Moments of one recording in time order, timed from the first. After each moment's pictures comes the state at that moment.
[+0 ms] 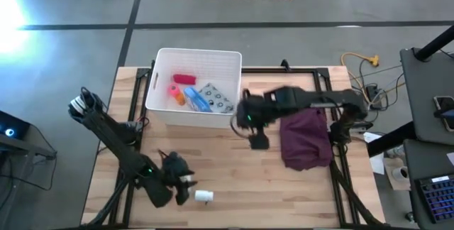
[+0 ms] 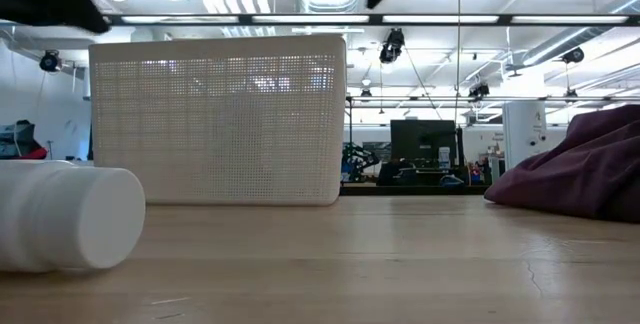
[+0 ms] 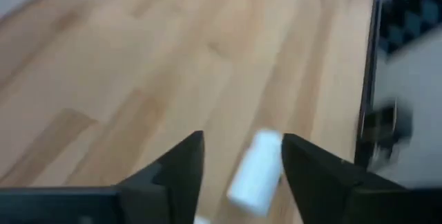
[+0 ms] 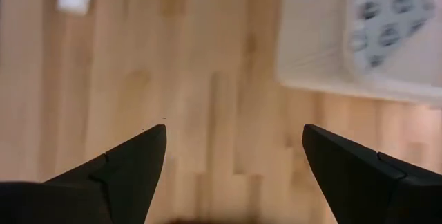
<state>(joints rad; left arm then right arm) -0.81 1.42 0.99 -0.49 -0.60 -1.15 0.10 1.80 1.95 -1.31 0.04 0.06</state>
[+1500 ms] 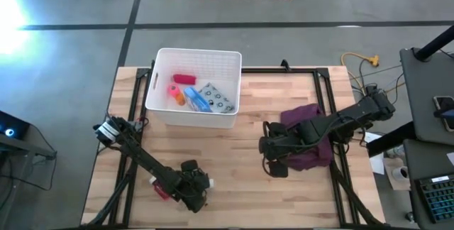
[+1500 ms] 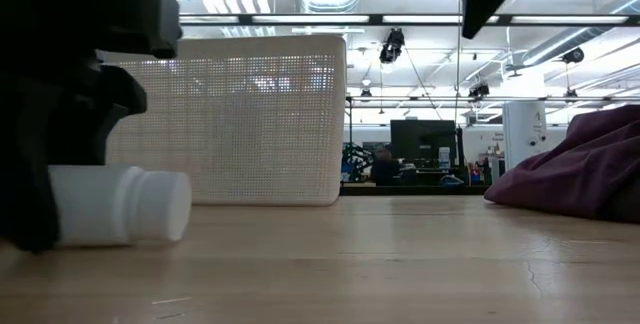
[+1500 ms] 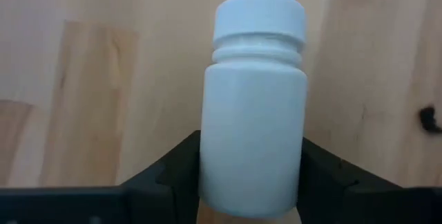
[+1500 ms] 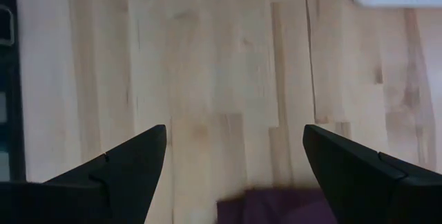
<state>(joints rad) -0.67 1.87 1.19 -0.63 -0.29 -0.82 0.37 1.54 1.38 -1.03 0.11 0.45</state>
